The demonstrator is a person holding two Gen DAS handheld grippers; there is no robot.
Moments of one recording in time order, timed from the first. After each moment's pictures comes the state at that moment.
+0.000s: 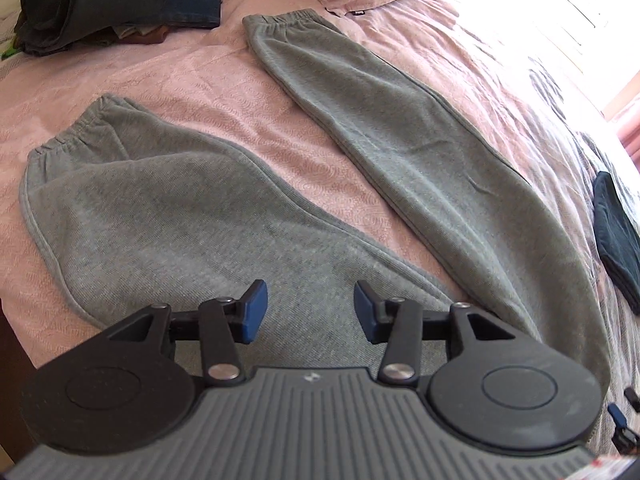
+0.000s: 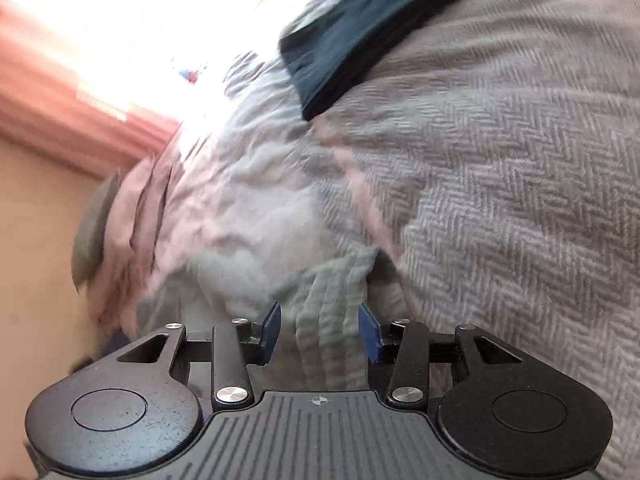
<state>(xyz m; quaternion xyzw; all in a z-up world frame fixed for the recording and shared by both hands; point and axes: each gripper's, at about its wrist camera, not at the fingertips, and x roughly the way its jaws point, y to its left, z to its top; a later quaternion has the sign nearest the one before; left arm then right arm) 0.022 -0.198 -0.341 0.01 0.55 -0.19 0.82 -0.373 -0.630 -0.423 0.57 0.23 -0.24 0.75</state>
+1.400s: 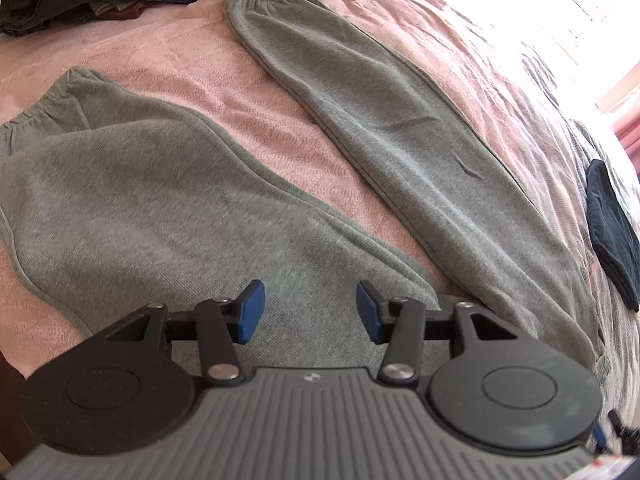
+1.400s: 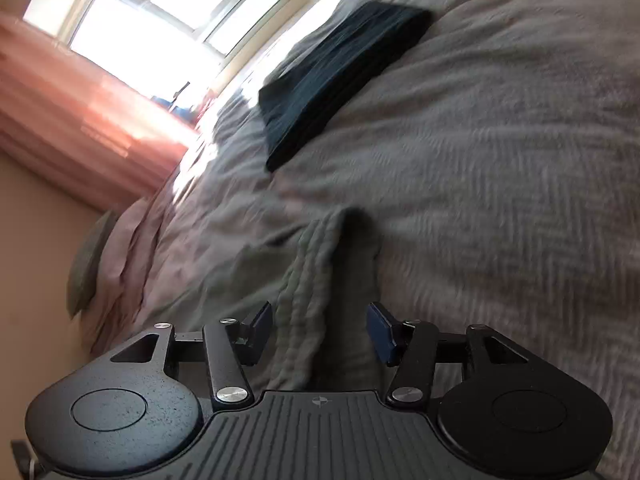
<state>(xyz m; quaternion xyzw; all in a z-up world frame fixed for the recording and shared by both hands) 0.007 -0.227 -0.362 0.00 0.57 -0.20 0.80 -0.442 -0.640 -0.426 0.51 0.21 -0.25 0.79</state>
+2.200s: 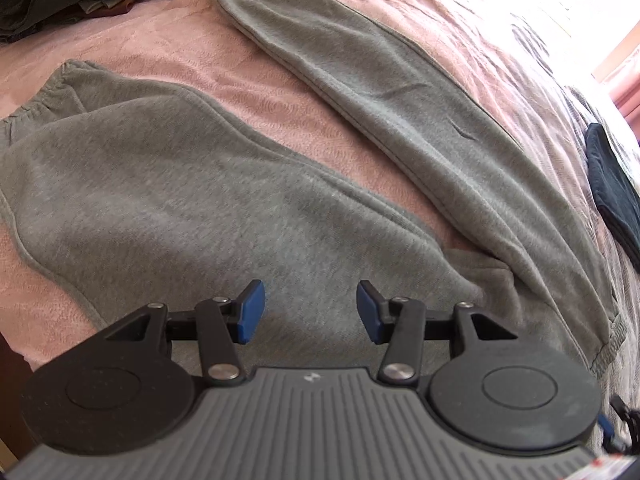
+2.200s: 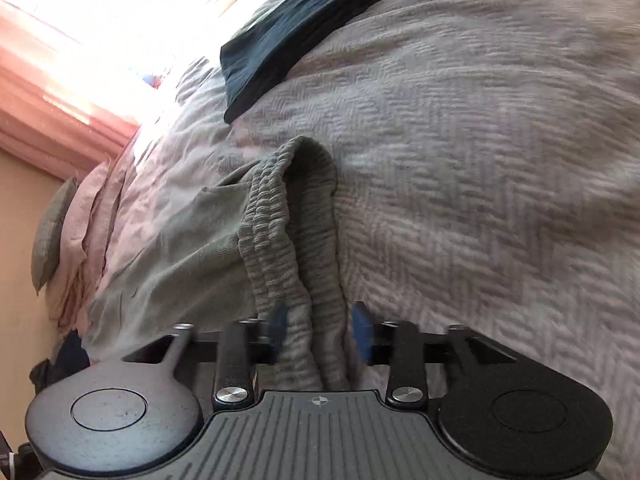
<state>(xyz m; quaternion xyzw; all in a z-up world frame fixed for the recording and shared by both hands) -0.017 -0.224 -0.371 0.03 0.57 -0.21 0.79 -0.463 -0.611 -0.428 0.52 0.26 -0.31 0.75</state>
